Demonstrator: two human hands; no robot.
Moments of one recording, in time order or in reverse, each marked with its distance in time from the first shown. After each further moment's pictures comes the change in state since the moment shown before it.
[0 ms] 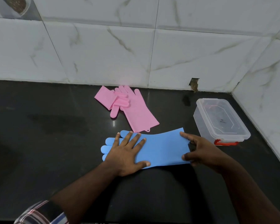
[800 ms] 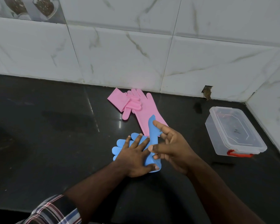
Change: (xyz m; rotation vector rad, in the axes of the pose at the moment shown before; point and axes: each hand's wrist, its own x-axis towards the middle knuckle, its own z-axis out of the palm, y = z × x) left_hand -0.002 -0.006 -0.003 -0.076 -0.038 0.035; right_hand 0.013 -0.083 0.098 0.551 -0.195 -0.292
